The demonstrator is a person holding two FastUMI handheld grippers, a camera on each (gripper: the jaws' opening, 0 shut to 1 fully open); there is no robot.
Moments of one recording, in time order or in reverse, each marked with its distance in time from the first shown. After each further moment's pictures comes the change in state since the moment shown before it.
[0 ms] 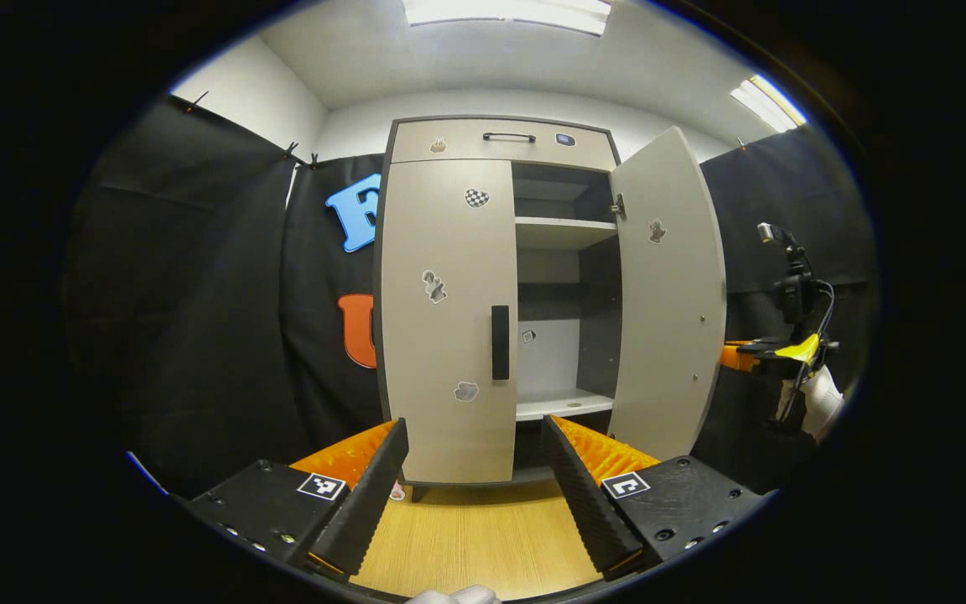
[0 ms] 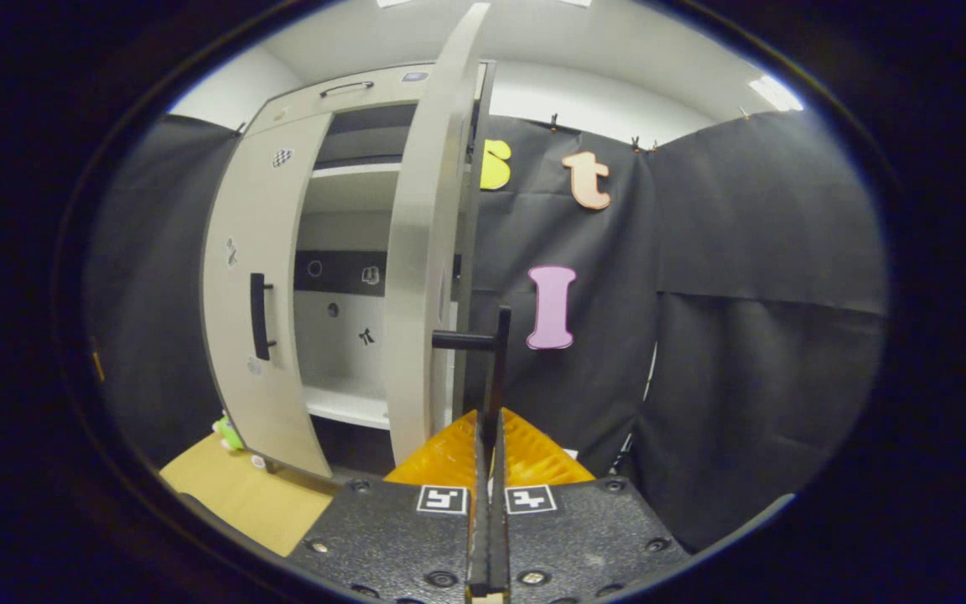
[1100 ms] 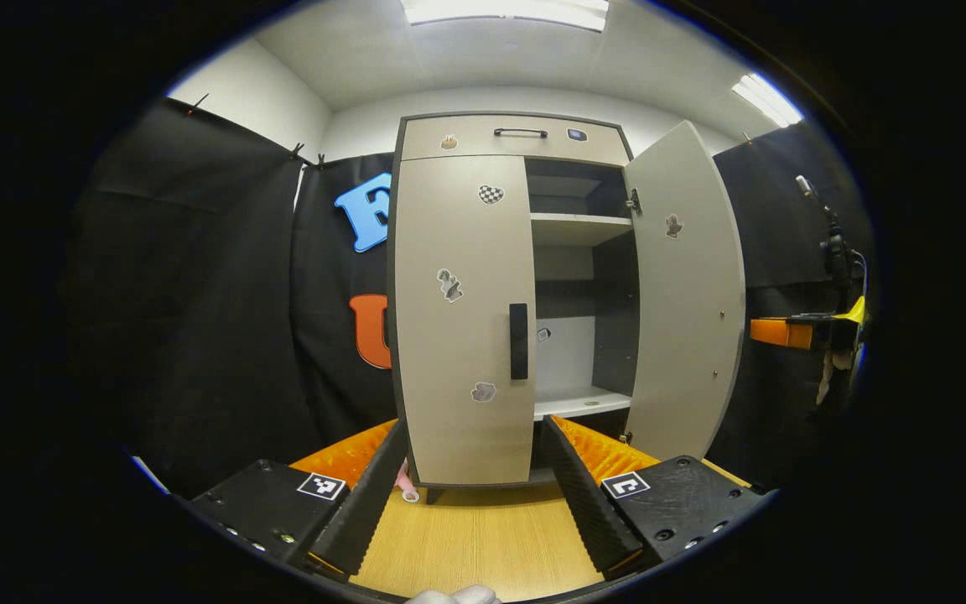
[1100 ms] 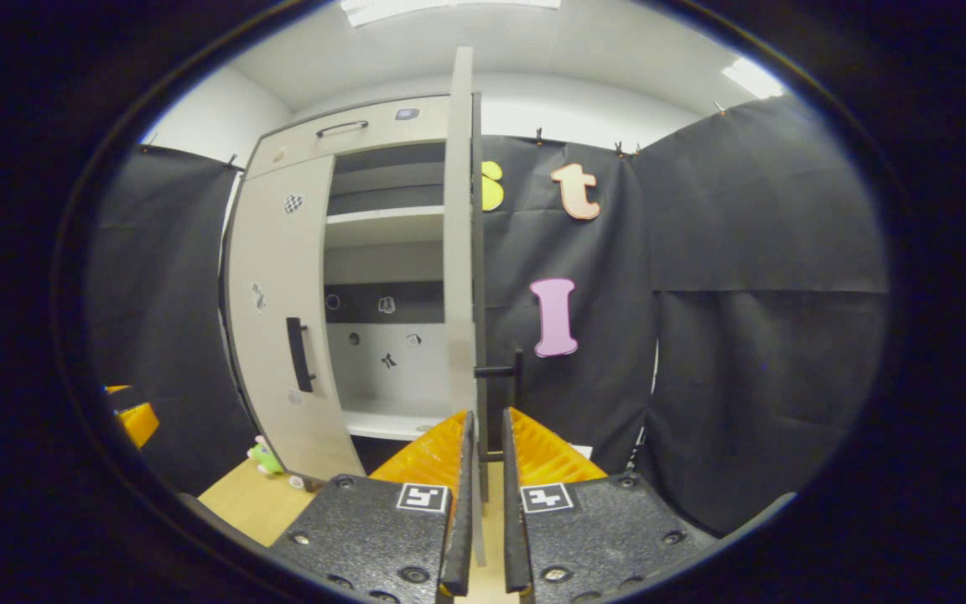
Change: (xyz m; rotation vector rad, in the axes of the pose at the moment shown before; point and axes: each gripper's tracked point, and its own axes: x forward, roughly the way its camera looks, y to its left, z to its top) left arm 0.009 0.022 0.001 0.021 0.008 0.042; right arm -0.068 0.042 0.024 0.005 -0.049 -0.009
